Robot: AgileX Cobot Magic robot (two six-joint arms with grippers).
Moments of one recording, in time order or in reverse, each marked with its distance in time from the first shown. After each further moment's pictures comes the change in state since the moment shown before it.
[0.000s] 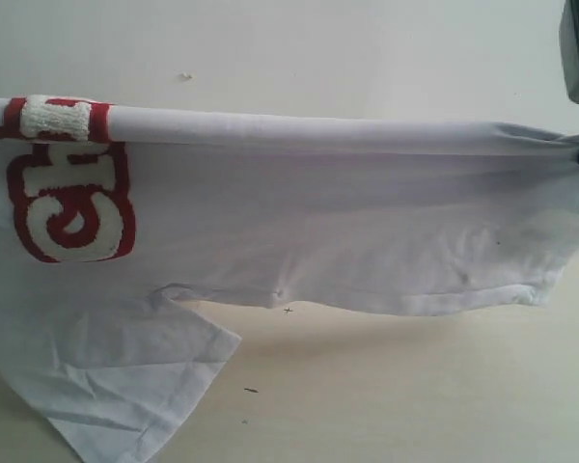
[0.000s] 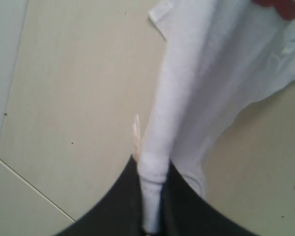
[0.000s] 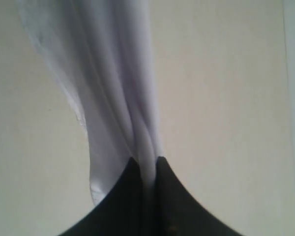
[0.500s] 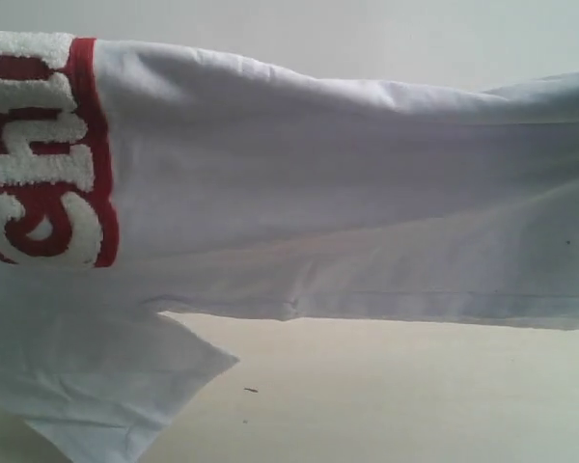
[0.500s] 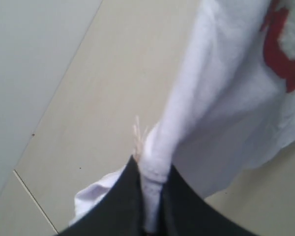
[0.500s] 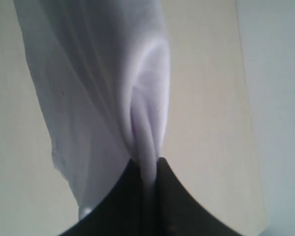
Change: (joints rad) left arm -0.017 -0.285 0.036 -0.150 0.019 -0.138; right arm -0.014 -0.294 0.000 0.054 0.145 0.000
